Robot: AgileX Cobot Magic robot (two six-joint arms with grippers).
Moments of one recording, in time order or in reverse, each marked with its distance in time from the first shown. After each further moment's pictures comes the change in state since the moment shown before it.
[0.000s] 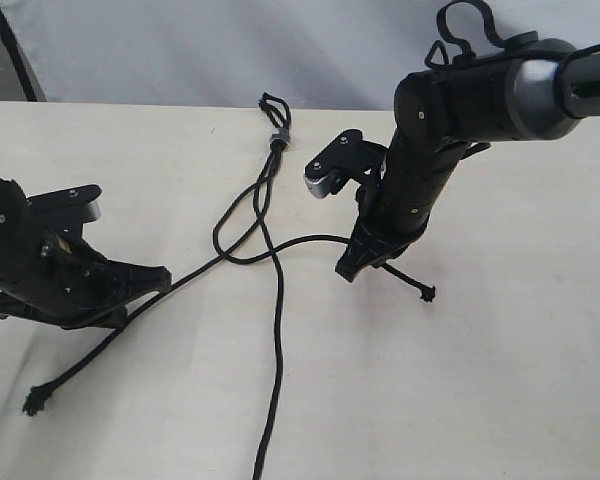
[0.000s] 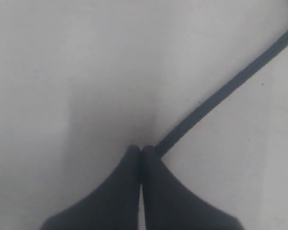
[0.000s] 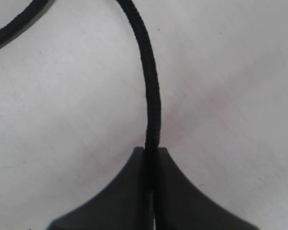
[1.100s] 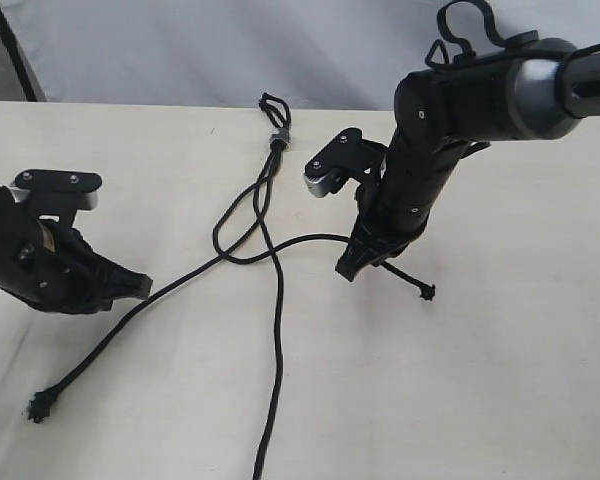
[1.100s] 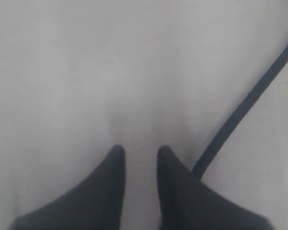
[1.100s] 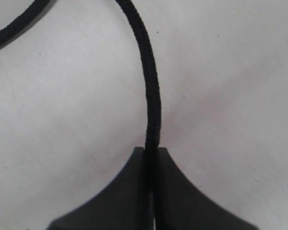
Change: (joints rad) left arm 0.023 -0.030 0.000 0.323 -0.018 -0.040; right arm 0.000 -0.002 0.000 0.000 -0.005 -0.010
